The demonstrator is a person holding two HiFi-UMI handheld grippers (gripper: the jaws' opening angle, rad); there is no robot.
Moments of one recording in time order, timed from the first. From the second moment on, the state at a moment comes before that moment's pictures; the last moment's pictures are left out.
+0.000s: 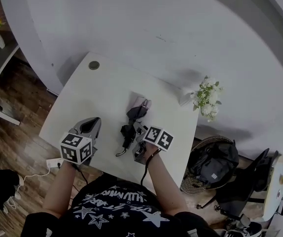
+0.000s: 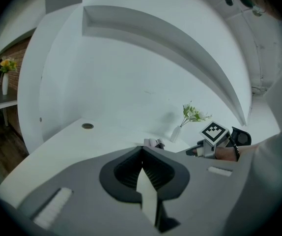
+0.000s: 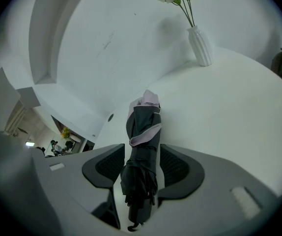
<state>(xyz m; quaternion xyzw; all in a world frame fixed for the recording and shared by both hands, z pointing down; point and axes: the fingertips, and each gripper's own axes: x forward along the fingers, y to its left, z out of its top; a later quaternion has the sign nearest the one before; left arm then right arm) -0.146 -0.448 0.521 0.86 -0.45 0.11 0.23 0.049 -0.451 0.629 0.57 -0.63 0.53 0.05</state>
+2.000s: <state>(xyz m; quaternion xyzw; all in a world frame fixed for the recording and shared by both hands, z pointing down) -0.110 -0.186 0.496 0.78 -0.58 0.06 0.21 0.084 -0.252 0.525 0.48 -0.81 0.34 0.08</state>
